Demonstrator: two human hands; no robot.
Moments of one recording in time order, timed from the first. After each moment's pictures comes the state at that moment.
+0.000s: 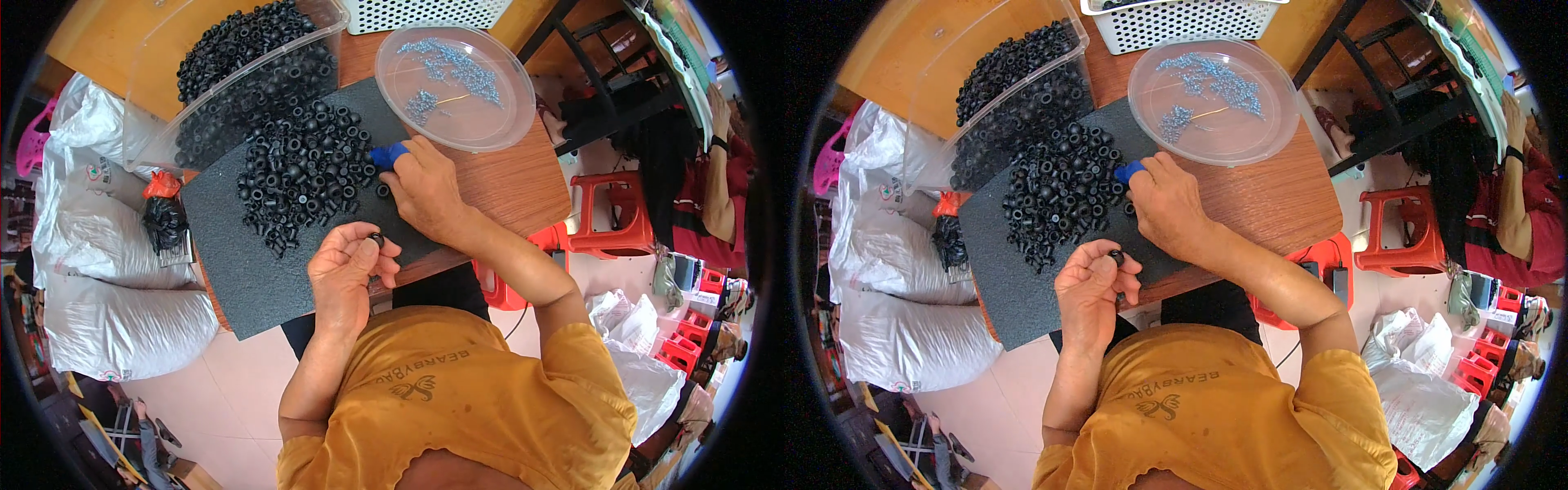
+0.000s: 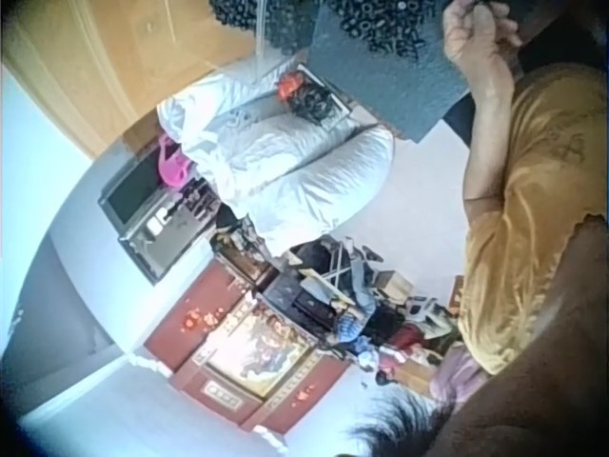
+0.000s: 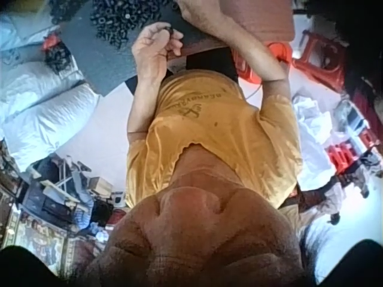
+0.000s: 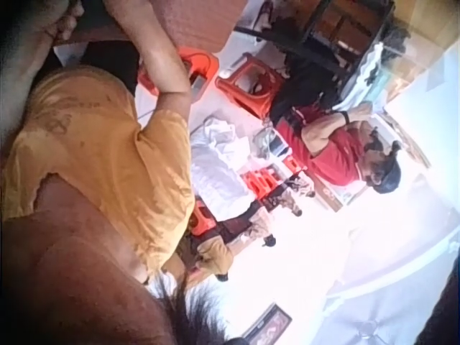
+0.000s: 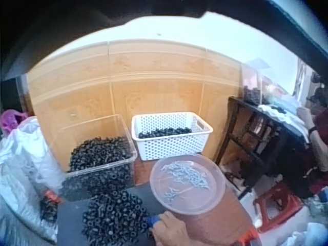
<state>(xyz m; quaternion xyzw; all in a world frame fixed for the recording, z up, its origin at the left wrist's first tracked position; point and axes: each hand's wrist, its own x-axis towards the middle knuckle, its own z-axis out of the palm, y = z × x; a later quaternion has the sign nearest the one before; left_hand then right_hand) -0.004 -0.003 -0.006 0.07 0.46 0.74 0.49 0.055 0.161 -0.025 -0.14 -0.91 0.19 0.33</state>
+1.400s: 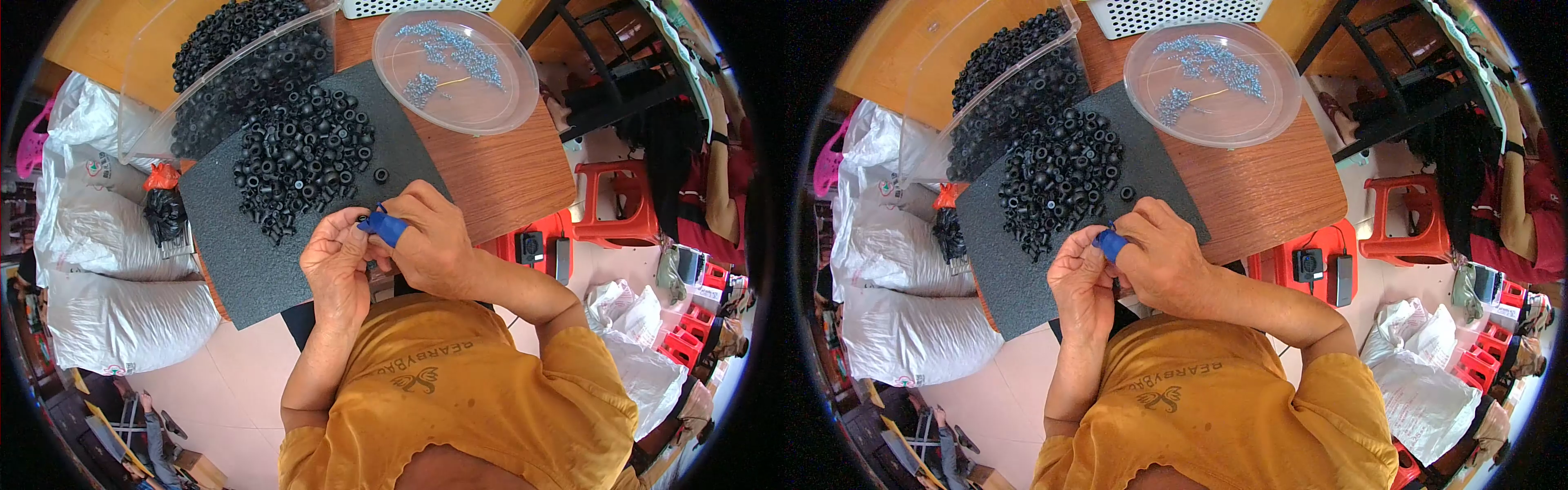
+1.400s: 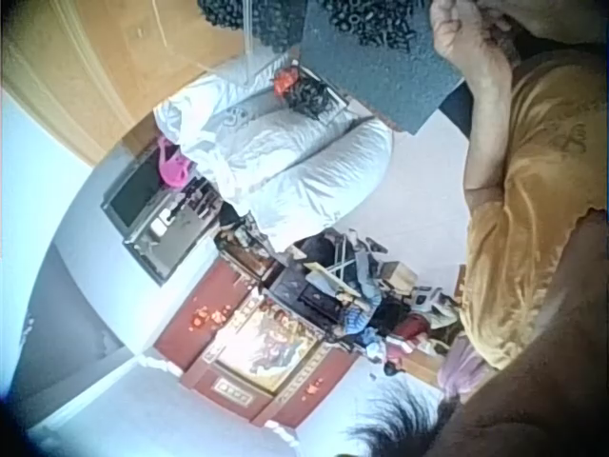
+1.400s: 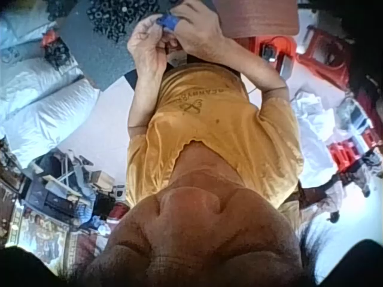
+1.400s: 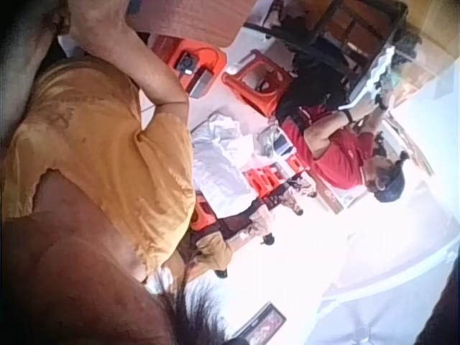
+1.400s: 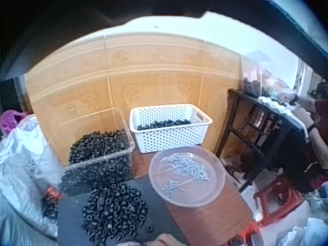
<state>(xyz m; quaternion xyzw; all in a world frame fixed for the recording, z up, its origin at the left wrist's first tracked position) 0.001 -0.004 -0.008 0.04 0.42 0.79 0.44 0.088 0.109 -0.002 -0.02 -0.88 0.26 0.40</state>
